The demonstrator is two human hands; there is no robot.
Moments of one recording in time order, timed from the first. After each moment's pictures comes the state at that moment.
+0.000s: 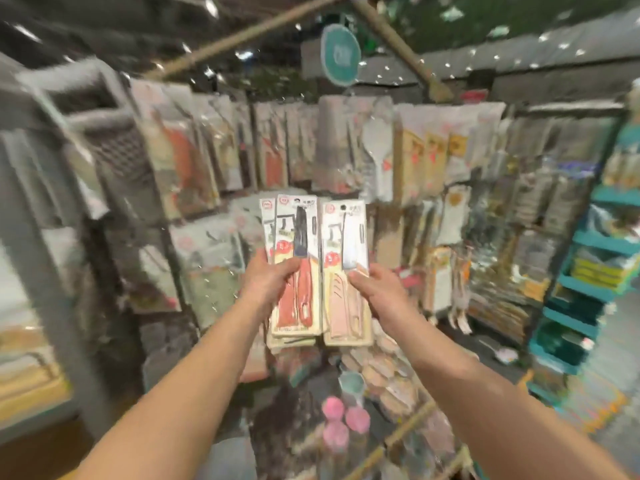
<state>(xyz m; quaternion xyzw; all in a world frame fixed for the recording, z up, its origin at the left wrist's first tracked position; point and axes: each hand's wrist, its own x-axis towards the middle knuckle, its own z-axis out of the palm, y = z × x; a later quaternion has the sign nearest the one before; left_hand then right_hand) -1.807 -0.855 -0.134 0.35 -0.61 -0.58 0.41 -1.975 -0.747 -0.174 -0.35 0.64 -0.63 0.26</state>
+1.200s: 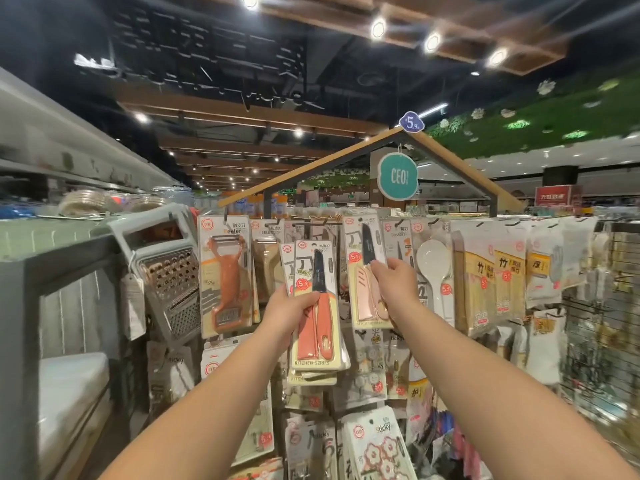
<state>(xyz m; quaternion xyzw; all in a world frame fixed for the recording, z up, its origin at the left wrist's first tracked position) -1.857 -0.957 -0.015 0.32 -0.58 -0.56 0.50 -2.057 -0.932 0.009 -0.40 0.62 -0.66 0.15</state>
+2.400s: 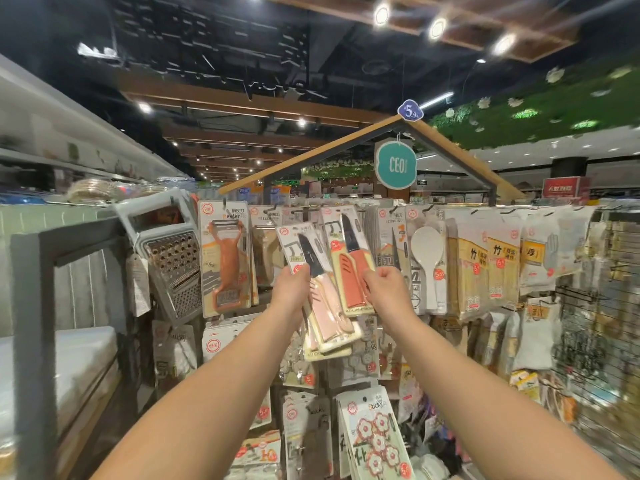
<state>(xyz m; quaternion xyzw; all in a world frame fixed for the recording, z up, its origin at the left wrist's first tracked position) -1.878 -0.928 -0.007 0.37 -0.53 -0.55 0.53 -2.022 -0.868 -0.014 -0.44 0.60 -0.64 0.16</state>
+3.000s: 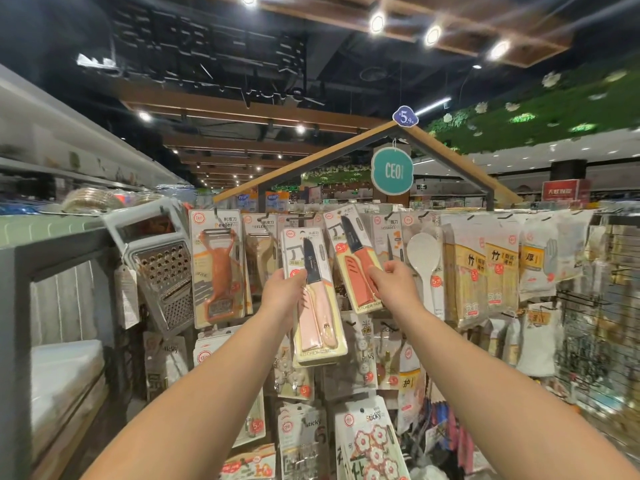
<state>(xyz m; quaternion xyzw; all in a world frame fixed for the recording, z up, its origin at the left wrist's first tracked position) -1.880 -0.938 0.000 0.37 -0.53 -0.55 0.54 -2.055 -0.881 0.001 -0.43 0.64 -0.62 0.12</state>
